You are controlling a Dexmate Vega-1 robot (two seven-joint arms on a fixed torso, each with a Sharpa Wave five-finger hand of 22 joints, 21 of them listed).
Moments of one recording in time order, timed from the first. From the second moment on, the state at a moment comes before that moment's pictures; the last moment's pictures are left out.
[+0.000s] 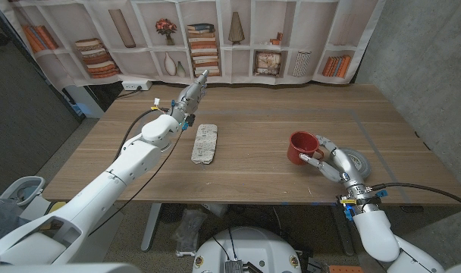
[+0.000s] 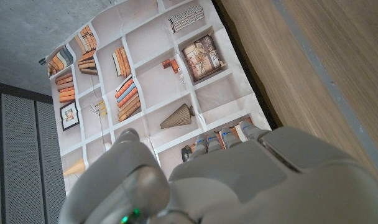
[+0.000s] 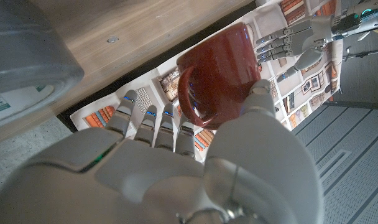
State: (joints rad) left arm 0.81 0.61 0.40 -1.66 -0.58 0.00 0.10; left_hand 0.34 0.01 0.12 0.09 0.27 -0.11 0.01 0.20 0.18 -0.17 -0.04 0.20 0.18 -0.17 -0.02 0.19 0.18 -0.17 -0.03 0.22 0.18; right arm -1.63 -0.67 -0.13 -1.90 -0.28 0.35 -0.56; right_hand 0.74 0.05 0.05 -0.16 0.21 0.47 0.02 0.43 0.28 0.23 0.04 0.23 0.19 0.13 0.07 0.18 0.18 0.16 0.22 0.20 0.19
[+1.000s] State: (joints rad) left arm 0.84 0.62 0.39 -1.72 -0.58 -0.01 0.13; left_hand 0.34 0.01 0.12 0.09 0.27 -0.11 0.01 0.20 0.18 -0.17 -0.04 0.20 0.18 -0.17 -0.02 0.19 0.18 -0.17 -0.03 0.22 0.18; right arm -1.63 -0.66 -0.17 -1.85 -0.30 0.37 -0.61; right_hand 0.75 0.04 0.06 -0.16 0.21 0.47 0.02 0.43 0.28 0.23 0.03 0.23 0.19 0.13 0.07 0.18 0.18 0.16 0.22 0.20 0.19
